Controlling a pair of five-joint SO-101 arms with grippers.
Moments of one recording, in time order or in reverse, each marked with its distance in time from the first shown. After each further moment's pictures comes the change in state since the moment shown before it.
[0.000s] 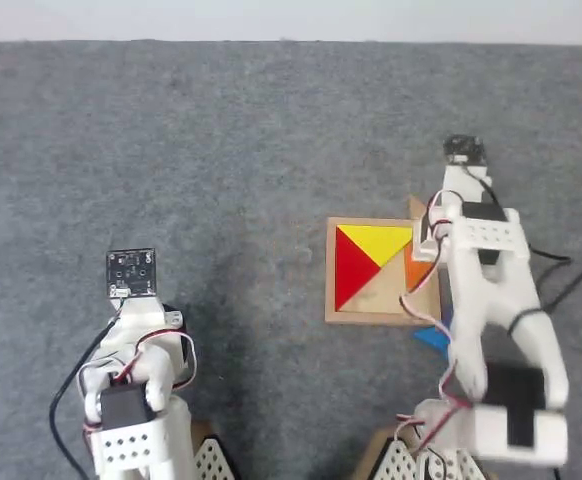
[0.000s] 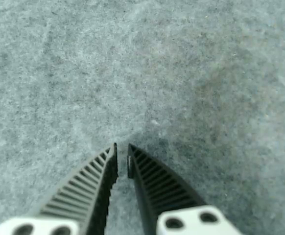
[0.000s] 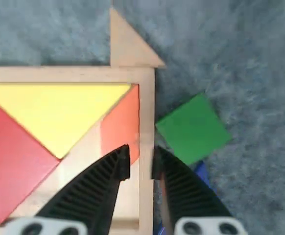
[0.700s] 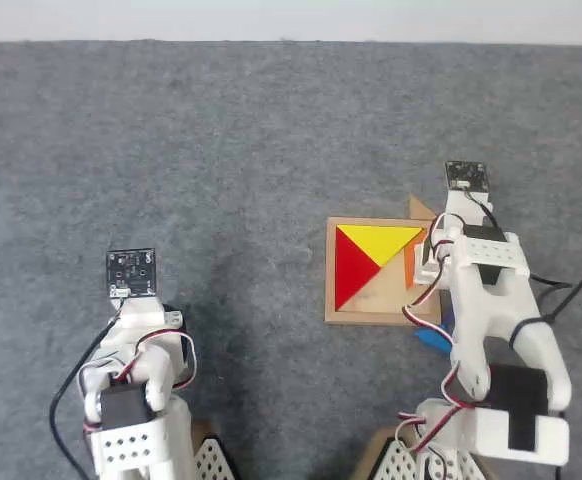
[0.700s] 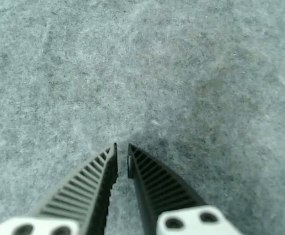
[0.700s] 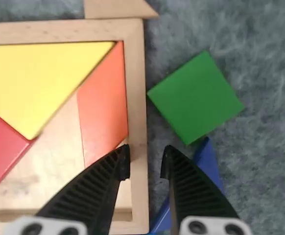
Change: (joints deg) left arm 0.0 0.0 0.0 0.0 0.0; right arm 1.8 3.7 8.7 -5.3 0.0
